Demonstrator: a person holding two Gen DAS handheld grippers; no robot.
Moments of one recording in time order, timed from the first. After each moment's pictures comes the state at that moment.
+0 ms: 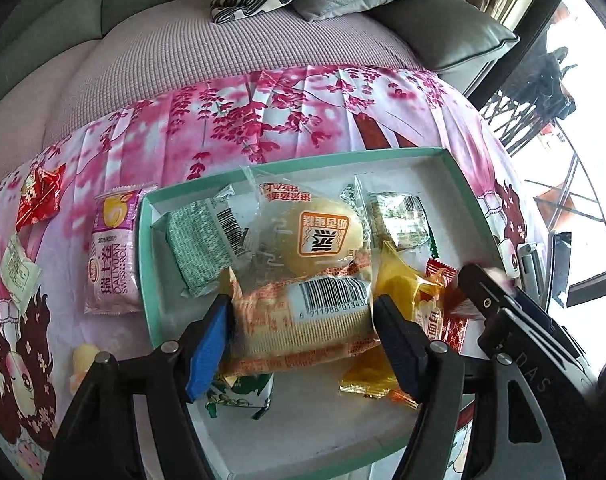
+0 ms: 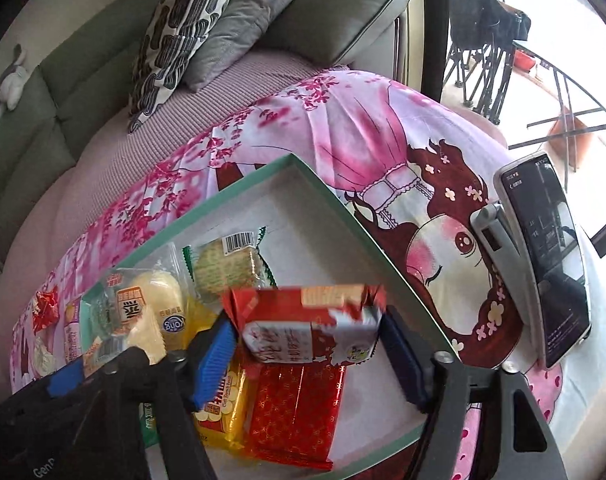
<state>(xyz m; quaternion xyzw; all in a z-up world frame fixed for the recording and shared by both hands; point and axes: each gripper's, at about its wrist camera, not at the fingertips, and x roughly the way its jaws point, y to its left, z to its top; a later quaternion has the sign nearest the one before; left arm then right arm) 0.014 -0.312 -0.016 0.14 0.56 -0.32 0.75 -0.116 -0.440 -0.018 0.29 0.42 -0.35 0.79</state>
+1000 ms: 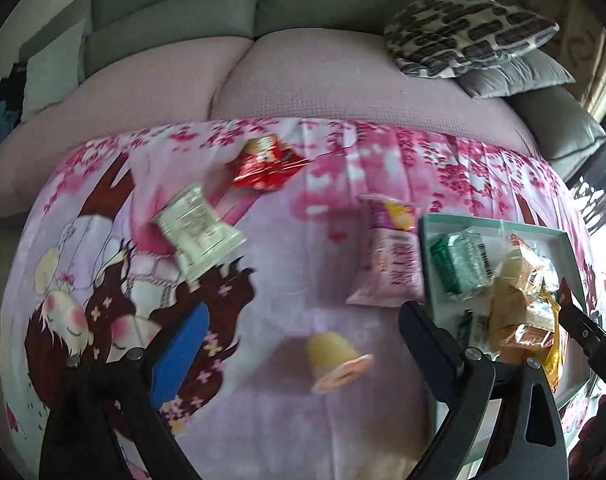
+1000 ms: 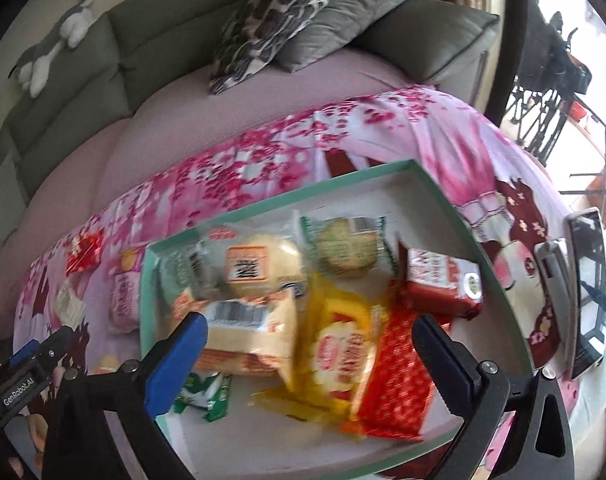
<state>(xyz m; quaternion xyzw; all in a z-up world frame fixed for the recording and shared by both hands) 0.077 -0.138 -0.004 0.08 0.51 -0.17 0.84 -0.062 -0.363 0.002 0.23 0.45 -0.25 0.83</state>
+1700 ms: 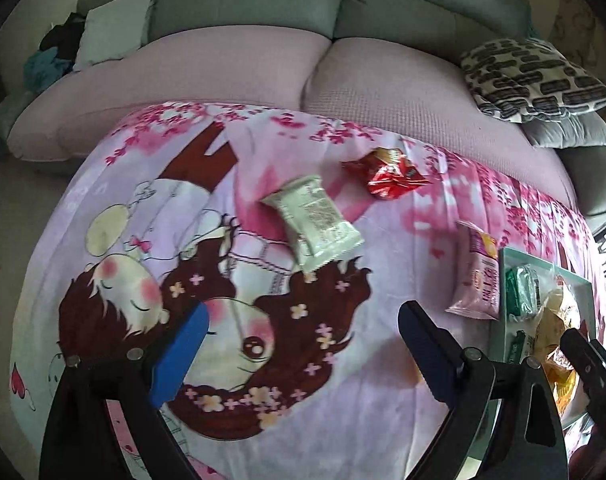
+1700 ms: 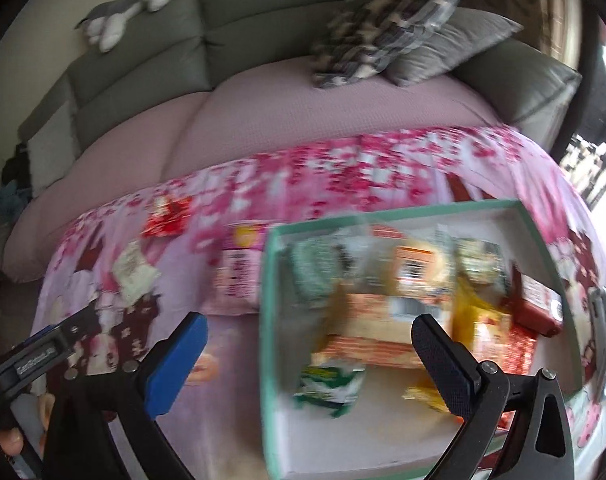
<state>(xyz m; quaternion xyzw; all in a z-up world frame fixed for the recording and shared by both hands) 0.100 -0.048 0.004 0.02 0.52 -0.09 0.85 -0.009 -0.268 0.018 0.17 0.45 -0.15 0.87</state>
